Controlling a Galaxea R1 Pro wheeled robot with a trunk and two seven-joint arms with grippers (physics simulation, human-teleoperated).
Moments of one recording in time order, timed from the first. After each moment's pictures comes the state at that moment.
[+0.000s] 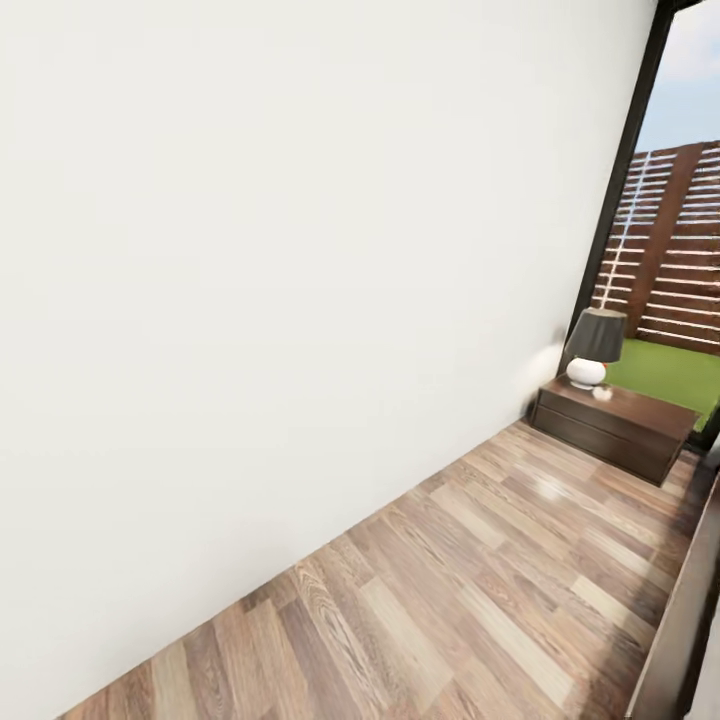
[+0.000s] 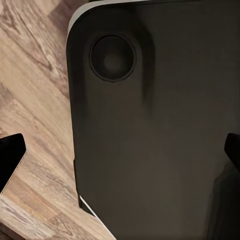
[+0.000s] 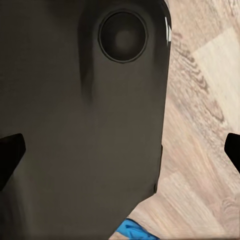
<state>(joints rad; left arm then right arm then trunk) 0.00 0.00 0.00 -0.01 0.00 -0.04 -0.01 0.00 -0.01 0.01 0.00 0.01 0.00 0.01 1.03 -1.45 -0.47</state>
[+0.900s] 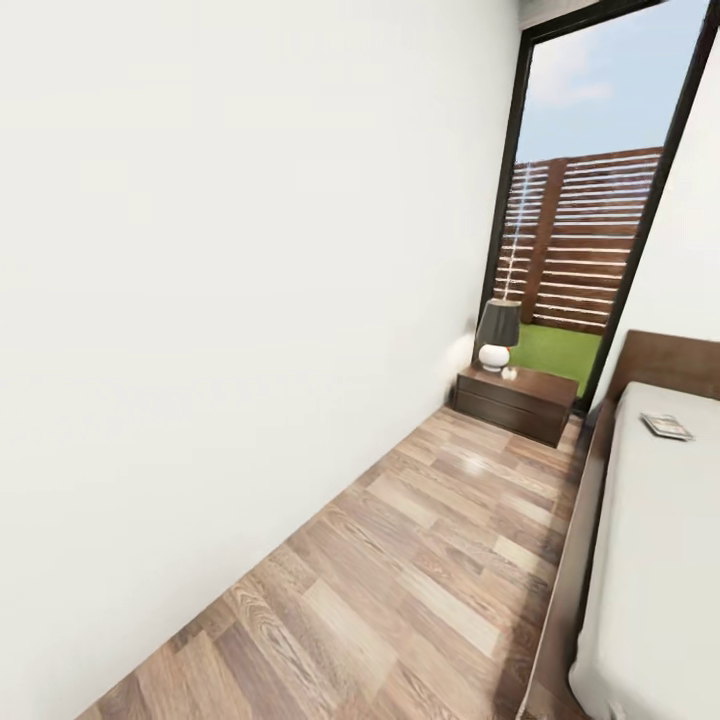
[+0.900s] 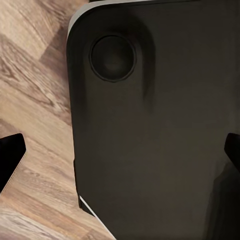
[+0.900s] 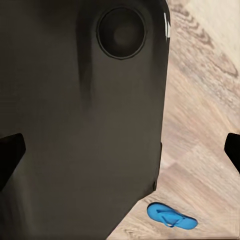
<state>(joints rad) 0.00 0.00 0.00 -0.01 0.00 -0.04 -0.01 0.00 -0.02 0.00 0.01 0.01 0.00 0.01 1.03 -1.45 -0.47</state>
